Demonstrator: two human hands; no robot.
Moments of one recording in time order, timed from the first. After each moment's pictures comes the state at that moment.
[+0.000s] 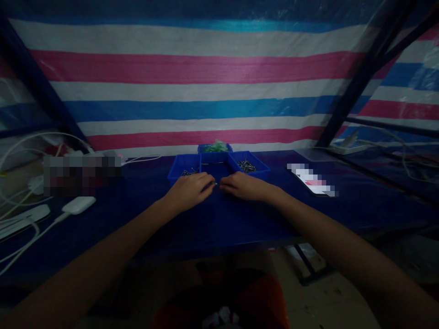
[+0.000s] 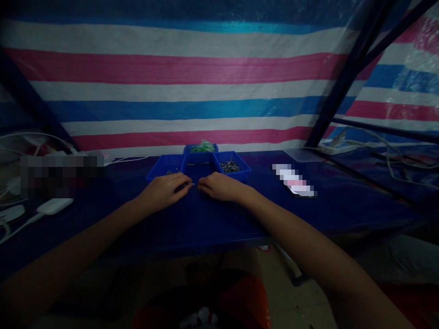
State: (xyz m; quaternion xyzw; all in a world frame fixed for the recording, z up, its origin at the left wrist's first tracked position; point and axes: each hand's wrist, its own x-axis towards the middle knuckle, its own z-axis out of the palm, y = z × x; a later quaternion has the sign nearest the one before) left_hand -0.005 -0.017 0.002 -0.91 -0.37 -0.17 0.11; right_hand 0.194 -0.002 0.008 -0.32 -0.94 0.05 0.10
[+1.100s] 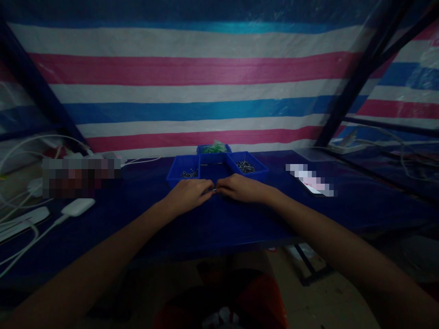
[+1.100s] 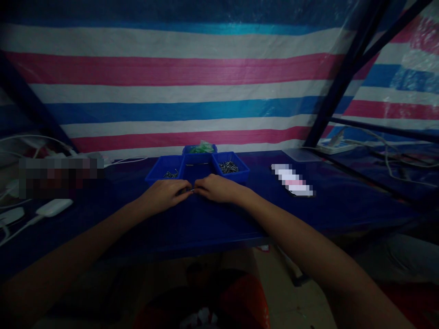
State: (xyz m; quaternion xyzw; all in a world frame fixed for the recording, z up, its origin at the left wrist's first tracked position) left_hand -0.005 -0.014 -0.002 -0.91 -0.38 -0.11 0.07; right_hand 0.192 -0.002 0.005 -0.29 -0.95 0.07 0.11
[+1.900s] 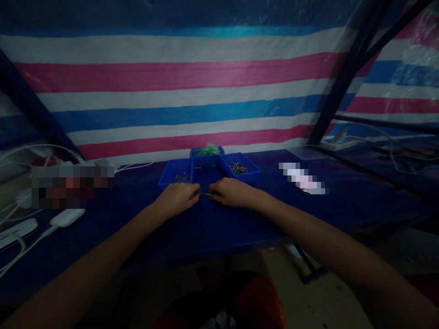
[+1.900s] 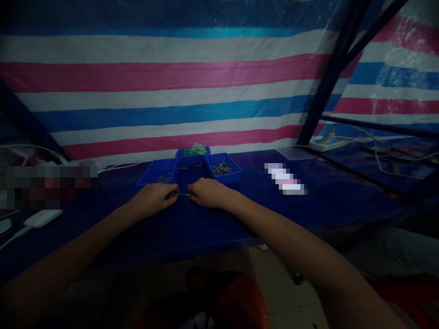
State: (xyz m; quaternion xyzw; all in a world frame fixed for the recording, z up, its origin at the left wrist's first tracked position) left_hand -0.007 -0.009 0.002 -0.89 -0.44 -0.04 0.07; right_hand 0.186 -0.009 0.004 -0.36 -0.93 0.00 0.08
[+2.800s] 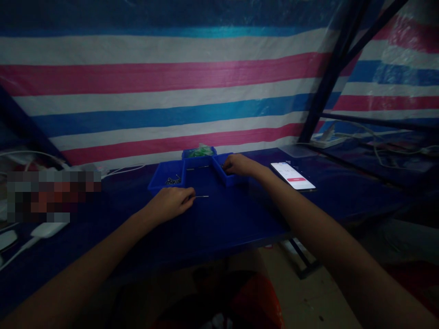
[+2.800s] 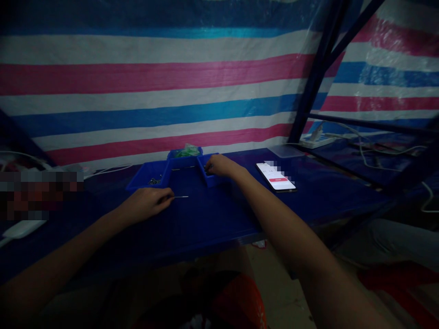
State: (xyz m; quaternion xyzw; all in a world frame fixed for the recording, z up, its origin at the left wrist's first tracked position) left_hand -0.007 -0.010 0.001 -0.91 -0.41 -0.03 0.04; right_hand 0.252 0.075 0.012 -0.46 -0.88 0.04 0.12
